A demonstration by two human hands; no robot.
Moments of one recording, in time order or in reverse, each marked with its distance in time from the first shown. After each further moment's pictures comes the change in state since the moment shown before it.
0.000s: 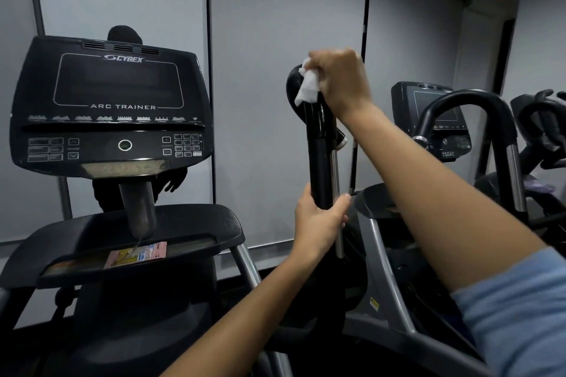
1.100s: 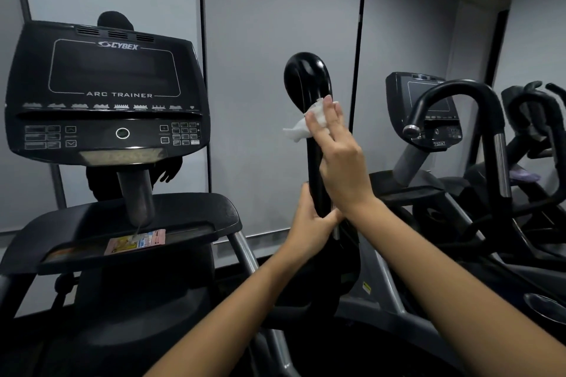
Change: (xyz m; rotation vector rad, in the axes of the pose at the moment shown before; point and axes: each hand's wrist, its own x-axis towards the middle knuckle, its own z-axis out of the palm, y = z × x) left_hand -0.018 -0.015 -0.014 0.090 -0.164 0.045; right_hand -0.138 -0.023 0.016 -0.028 0.089 0.006
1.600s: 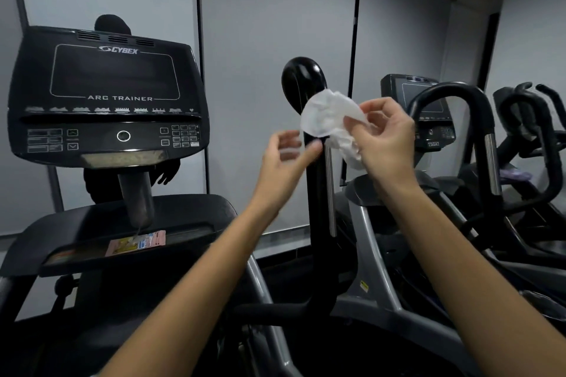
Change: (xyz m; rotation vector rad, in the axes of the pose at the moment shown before) left_hand 0.025 0.072 -0.044 0.054 0.127 -0.002; right_hand 0.024 -0.011 -0.076 0.645 0.099 0.654
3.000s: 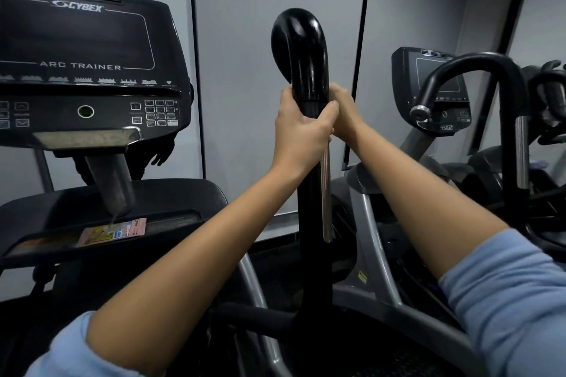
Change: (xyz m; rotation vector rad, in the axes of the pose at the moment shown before) left_hand 0.063 -0.024 0.055 -0.060 0.173 0.142; right_hand 0.105 0.118 0.065 -0.447 -0.466 -0.114
